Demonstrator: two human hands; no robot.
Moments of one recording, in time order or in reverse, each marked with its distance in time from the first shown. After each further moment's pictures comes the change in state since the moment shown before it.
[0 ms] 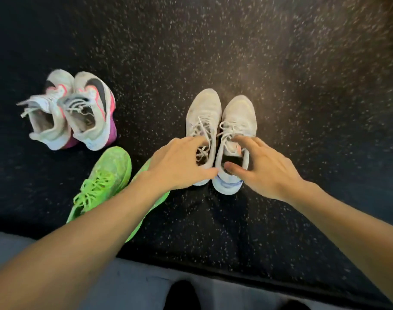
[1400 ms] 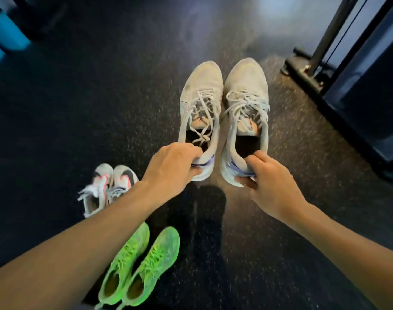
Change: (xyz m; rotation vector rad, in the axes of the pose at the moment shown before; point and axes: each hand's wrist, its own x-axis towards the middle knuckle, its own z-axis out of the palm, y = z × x) left_hand -0.034 0.123 -0.294 0.116 0.311 0.242; right_hand -0.029 -0.109 -0.273 -0.023 0.410 -0.212
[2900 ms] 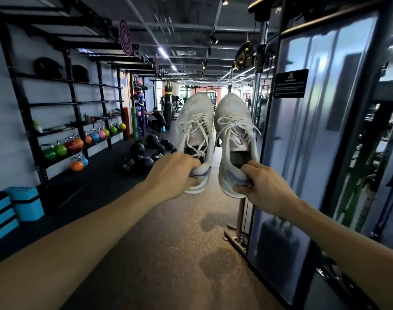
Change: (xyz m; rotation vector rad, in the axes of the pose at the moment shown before) left_hand -0.178 0.334 -0.665 0.213 0.500 0.347; right_hand -0.108 -0.359 -0.686 -0.330 0.444 -0.206
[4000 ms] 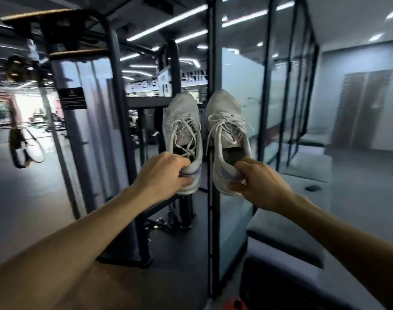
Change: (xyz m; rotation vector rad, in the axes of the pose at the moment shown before) left_hand -0.201 0.461 -0.144 -0.475 0.092 0.780; right_hand -0.513 -0.151 -0.384 -0.496 0.170 0.741
